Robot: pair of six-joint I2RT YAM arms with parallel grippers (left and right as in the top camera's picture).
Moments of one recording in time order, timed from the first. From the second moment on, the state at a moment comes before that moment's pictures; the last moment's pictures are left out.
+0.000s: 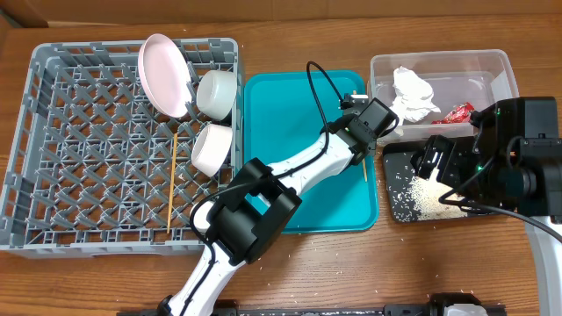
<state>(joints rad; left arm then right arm) -0.81 2.32 1.73 -0.46 -0.27 -0.68 -0.01 1.18 1.40 -1.39 -0.24 0.38</state>
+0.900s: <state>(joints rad) -0.76 2.30 1.80 -0.82 -0.04 -0.66 -0.01 1.18 1.40 -1.39 -0.24 0.38</state>
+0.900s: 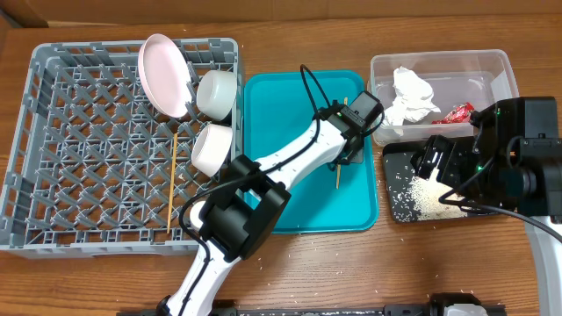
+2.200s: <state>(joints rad) -0.34 1.44 1.67 -1.59 -0.23 -0.40 -0.01 1.18 1.40 -1.39 -0.24 0.38</state>
